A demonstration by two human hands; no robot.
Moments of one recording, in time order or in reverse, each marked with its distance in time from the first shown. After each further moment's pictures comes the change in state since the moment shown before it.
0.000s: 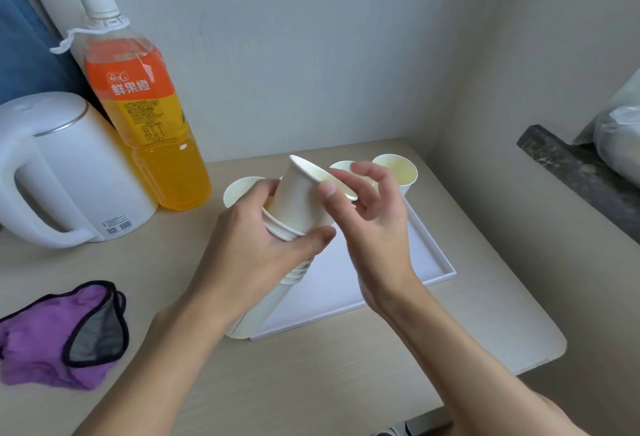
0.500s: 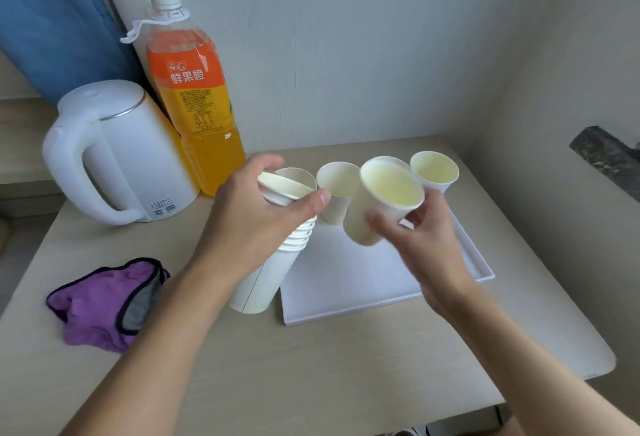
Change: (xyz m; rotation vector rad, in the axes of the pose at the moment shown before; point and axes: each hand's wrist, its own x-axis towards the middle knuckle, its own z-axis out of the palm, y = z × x) left_hand 0.015 -0.015 -0.036 0.080 0.120 -0.066; right_hand 0.012 0.029 -0.027 -0.223 -0.024 0.075
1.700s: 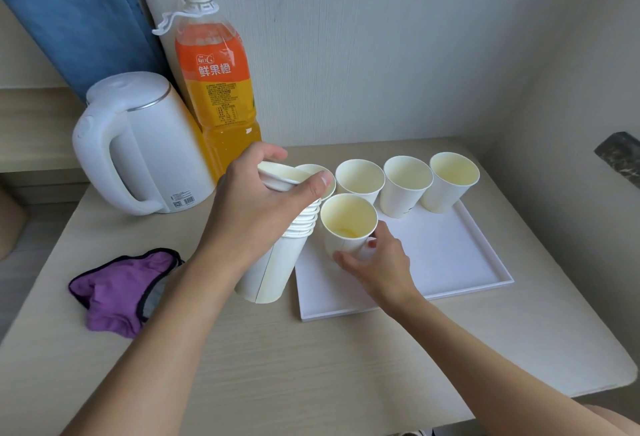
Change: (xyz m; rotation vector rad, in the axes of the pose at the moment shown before) left_hand 0.004 -0.009 -0.016 -0.054 0.106 -0.027; right_hand 0.007 0.071 0.048 -0.651 -0.058 0.069
